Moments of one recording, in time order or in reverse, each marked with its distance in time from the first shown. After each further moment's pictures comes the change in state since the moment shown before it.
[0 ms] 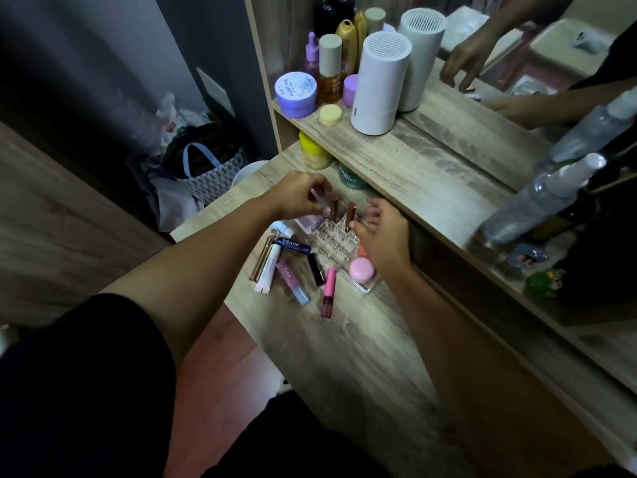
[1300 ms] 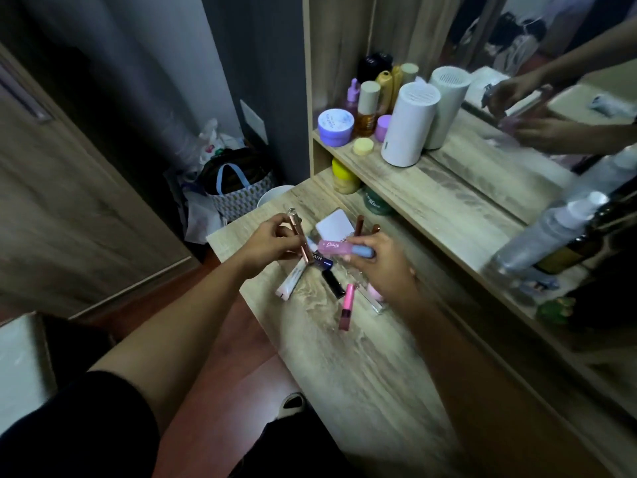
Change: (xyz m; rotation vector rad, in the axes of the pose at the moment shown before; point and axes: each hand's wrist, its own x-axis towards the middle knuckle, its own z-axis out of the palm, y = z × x) left_hand -0.108 -0.040 0.017 -1.059 0.248 -0.327; right_hand -0.039 -0.034 -0.007 -0.091 -0.264 -0.266
